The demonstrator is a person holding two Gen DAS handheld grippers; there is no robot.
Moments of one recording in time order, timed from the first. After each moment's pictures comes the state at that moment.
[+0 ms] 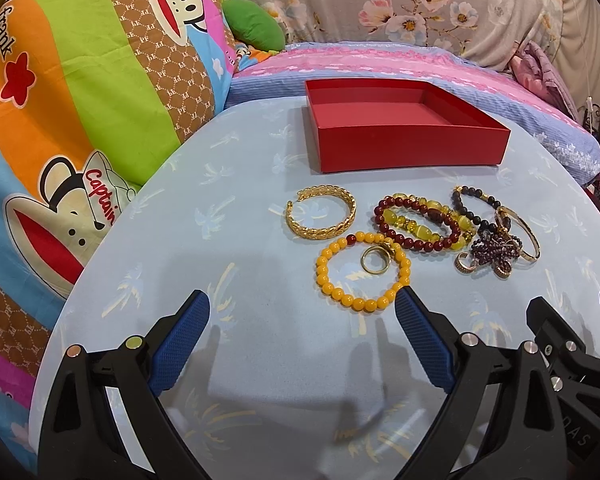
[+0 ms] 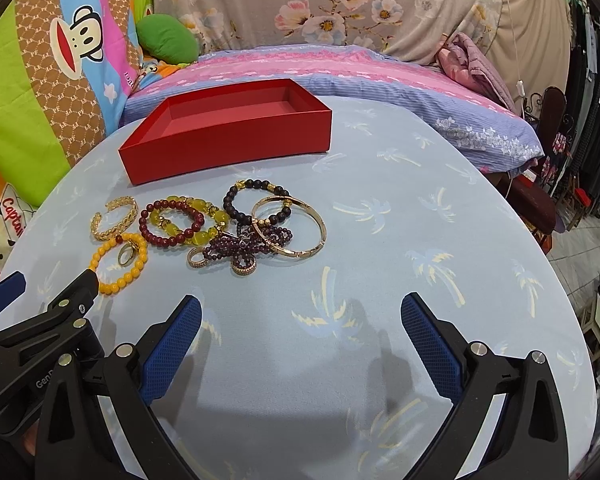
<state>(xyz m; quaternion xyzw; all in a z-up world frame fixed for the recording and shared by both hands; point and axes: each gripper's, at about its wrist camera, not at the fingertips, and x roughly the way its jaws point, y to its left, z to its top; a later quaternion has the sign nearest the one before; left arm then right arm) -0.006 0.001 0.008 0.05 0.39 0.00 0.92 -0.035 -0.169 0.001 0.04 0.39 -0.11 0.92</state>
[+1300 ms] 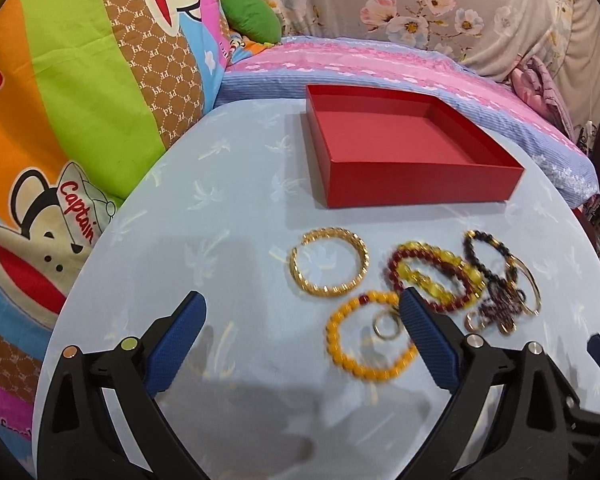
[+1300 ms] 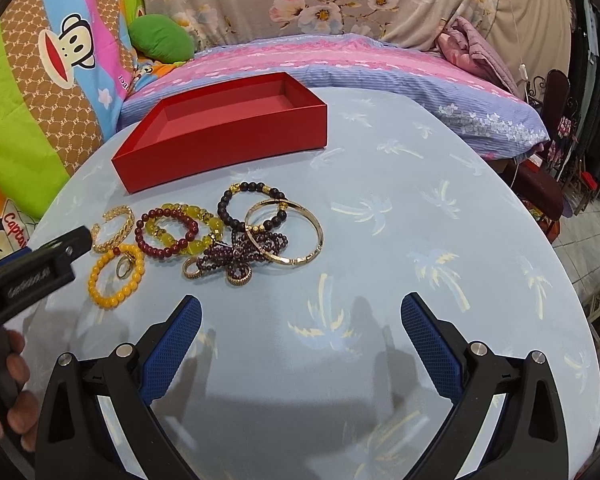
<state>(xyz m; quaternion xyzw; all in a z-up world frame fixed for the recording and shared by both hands) 0.053 0.015 0.013 0.01 0.43 -0.02 0.90 -0.024 -0.182 0.001 0.06 0.40 -0.10 0.91</state>
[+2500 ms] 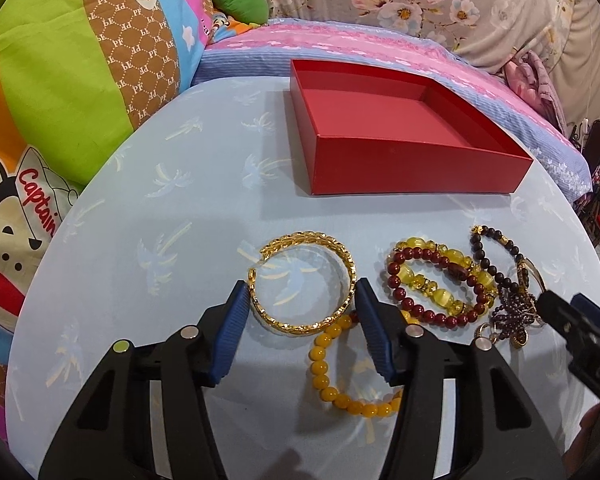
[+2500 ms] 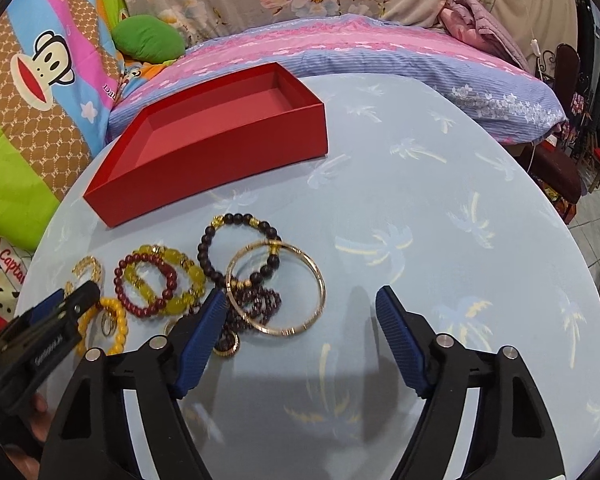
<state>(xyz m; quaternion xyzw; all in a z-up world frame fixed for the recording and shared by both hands) 0.072 0.009 -0.006 0.00 0.43 -0.05 0.90 0.031 -0.208 -0.005 0.11 0.43 -0.09 0.89</state>
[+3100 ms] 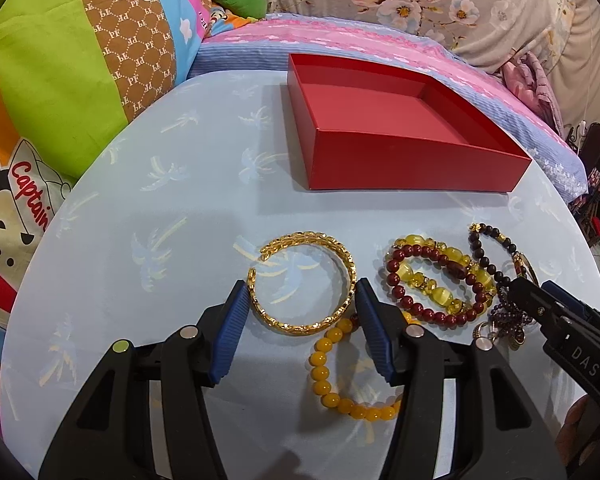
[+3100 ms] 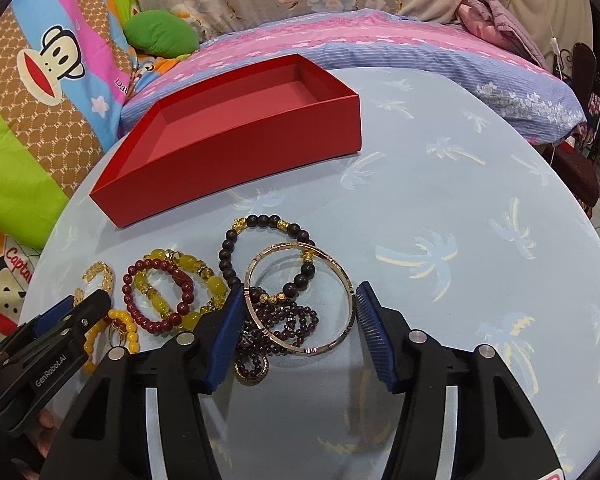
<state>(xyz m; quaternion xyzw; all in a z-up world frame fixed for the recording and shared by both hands) 0.074 0.010 -0.012 -0.01 0.44 -0.06 0.90 0.046 -0.199 -0.015 0.12 0.43 -0.06 0.89</state>
